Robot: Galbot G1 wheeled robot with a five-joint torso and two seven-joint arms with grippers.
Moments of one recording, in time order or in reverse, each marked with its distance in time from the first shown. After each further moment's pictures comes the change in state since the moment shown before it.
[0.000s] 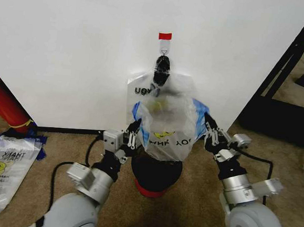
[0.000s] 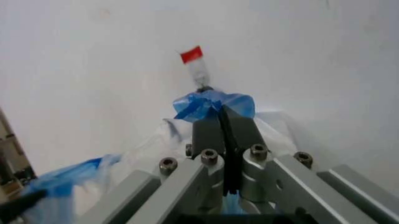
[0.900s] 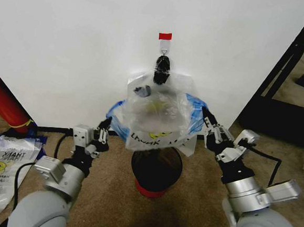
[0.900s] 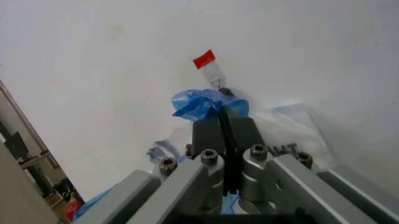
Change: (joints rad) left arm 0.152 0.048 -0.301 0.006 -0.145 0.076 -0.009; right arm 0.004 -0.029 0.026 0.073 0.201 -0.079 0.062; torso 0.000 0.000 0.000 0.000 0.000
